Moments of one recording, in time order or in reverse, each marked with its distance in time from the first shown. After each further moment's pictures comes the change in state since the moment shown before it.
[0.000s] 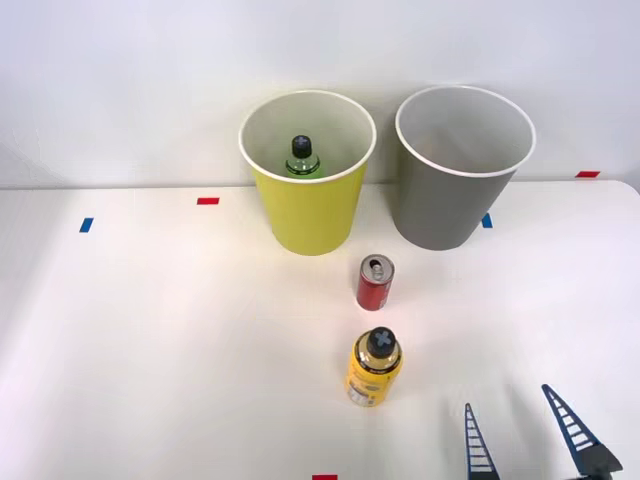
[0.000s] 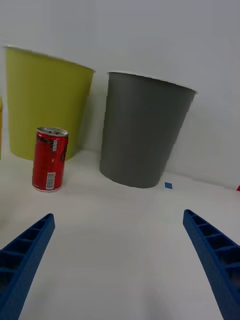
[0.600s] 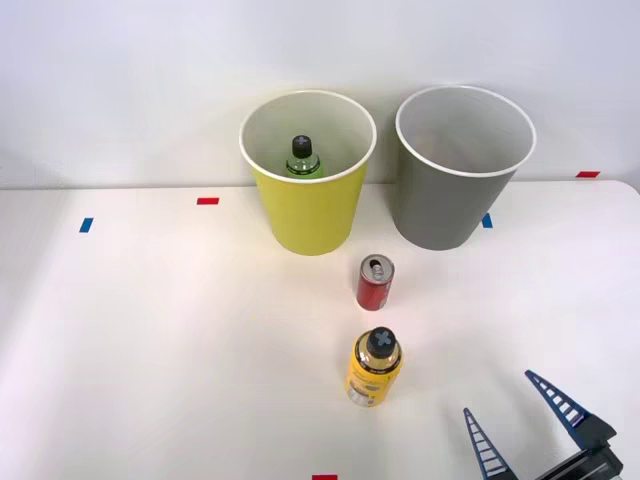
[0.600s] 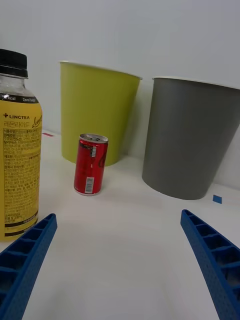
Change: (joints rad) arm -0.081 -0.236 0.011 -0.004 0.093 -0.011 -0.287
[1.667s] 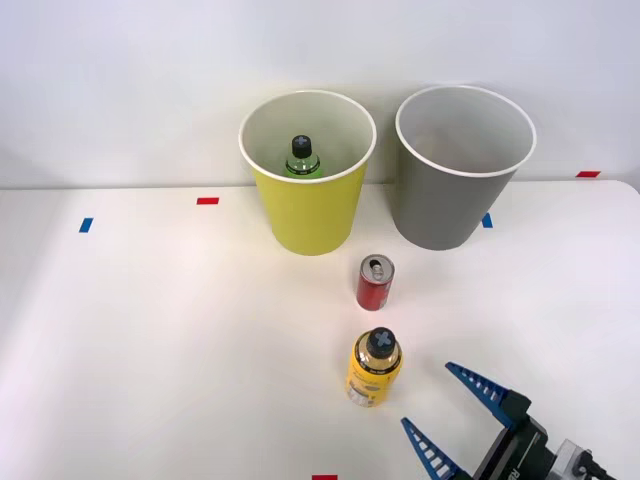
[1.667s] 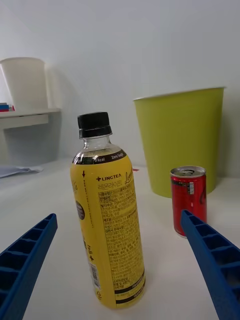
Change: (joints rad) arm -0.179 -0.143 0.259 0.000 -0.041 -0.037 -0.233
